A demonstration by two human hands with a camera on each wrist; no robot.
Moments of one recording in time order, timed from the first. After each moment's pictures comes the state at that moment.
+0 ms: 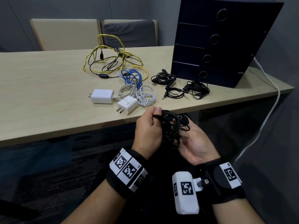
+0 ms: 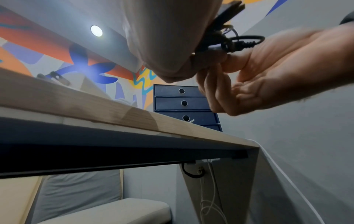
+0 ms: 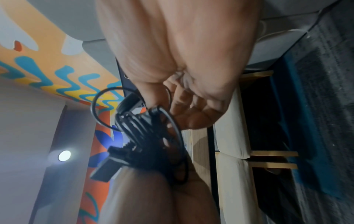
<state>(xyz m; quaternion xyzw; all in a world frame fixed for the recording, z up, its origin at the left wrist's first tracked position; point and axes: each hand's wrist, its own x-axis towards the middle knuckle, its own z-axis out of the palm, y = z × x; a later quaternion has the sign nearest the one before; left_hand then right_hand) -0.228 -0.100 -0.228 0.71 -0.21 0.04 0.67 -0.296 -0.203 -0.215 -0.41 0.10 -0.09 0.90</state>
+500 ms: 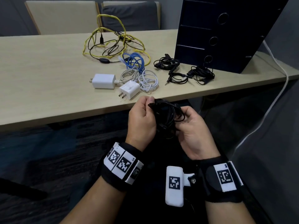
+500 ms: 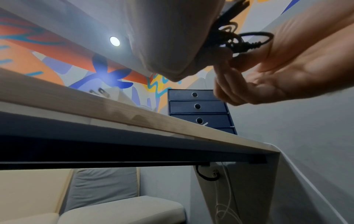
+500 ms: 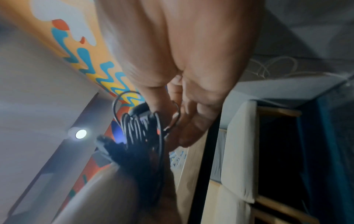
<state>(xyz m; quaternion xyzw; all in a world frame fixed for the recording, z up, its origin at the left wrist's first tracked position) -0.236 -0.076 -0.232 0.71 -0.19 0.09 0.67 -0.304 -0.184 -0.233 -0.55 0.13 -0.16 0.81</state>
